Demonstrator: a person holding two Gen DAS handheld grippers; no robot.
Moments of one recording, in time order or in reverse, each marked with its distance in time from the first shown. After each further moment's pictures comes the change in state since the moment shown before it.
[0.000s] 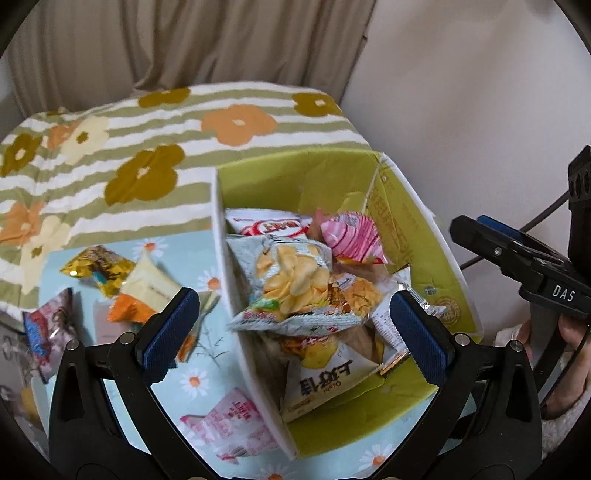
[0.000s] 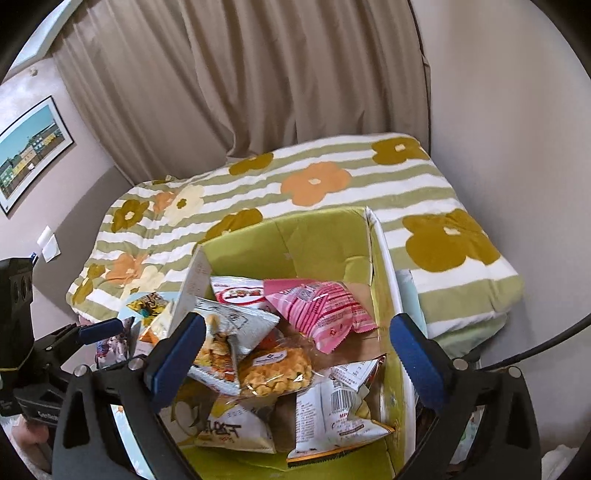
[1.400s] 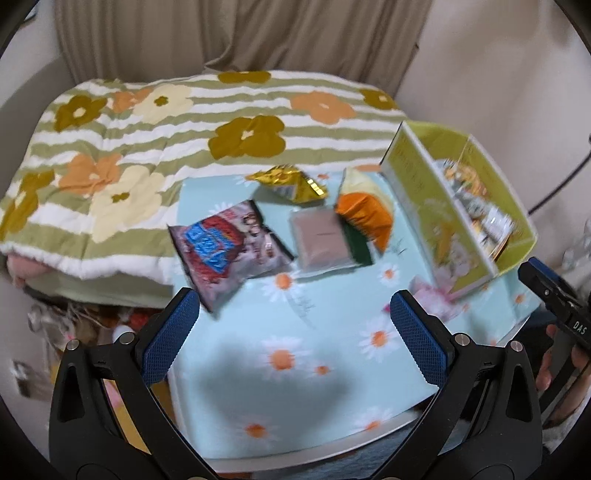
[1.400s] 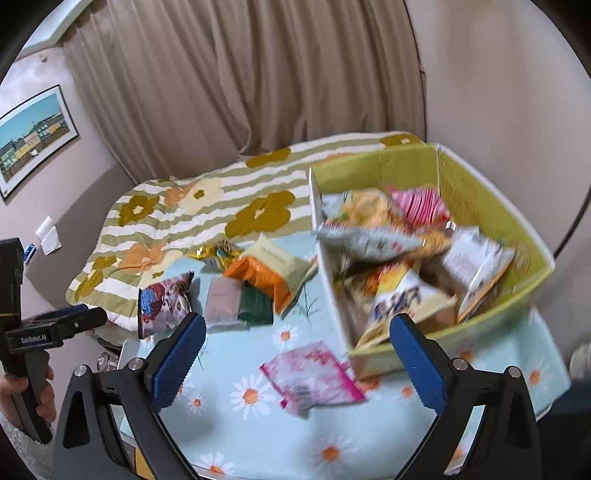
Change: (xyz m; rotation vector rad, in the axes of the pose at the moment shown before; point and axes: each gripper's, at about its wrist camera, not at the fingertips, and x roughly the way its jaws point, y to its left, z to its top) left arm -0.111 0.268 -0.121 -0.021 0.032 0.078; right arm -0.002 0.209 -0.154 0.087 -0.045 -0.109
